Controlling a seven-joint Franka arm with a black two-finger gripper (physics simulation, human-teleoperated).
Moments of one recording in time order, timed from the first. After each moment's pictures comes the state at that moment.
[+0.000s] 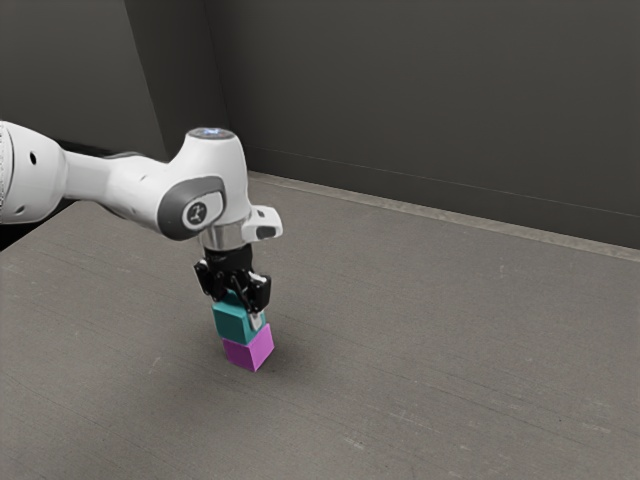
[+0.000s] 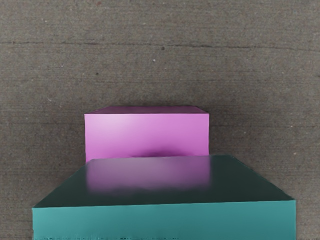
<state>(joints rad) 0.41 0.20 -0.50 -2.05 0.12 2.12 -0.16</state>
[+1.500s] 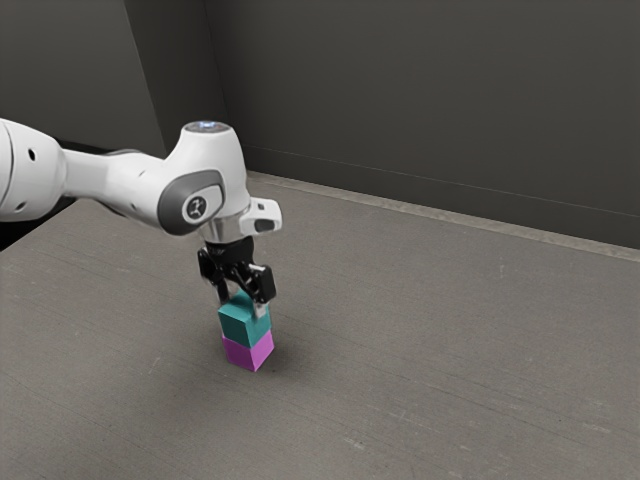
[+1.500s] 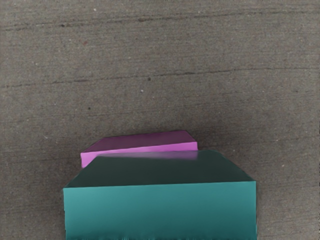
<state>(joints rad) 0.41 0.20 -0.50 -2.03 0.10 2.15 -0.04</state>
